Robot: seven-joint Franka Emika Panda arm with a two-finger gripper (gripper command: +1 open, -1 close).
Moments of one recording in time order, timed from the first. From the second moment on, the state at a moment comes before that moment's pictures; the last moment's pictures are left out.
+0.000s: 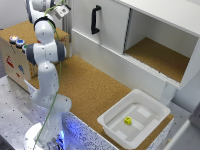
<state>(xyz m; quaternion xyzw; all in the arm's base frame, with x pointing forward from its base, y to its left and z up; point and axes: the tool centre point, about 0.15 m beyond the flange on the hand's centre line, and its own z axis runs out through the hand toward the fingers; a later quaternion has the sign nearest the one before) 0.323 0.462 0.509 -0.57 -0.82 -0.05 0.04</state>
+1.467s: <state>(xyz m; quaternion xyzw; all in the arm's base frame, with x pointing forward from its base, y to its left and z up) 0.325 0.477 0.461 -0.57 -0.82 0.00 0.07</state>
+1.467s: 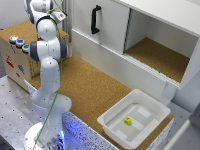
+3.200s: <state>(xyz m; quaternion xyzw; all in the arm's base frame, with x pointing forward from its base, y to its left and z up) 0.348 0.327 0.491 -0.85 -0.51 0.08 0.04</state>
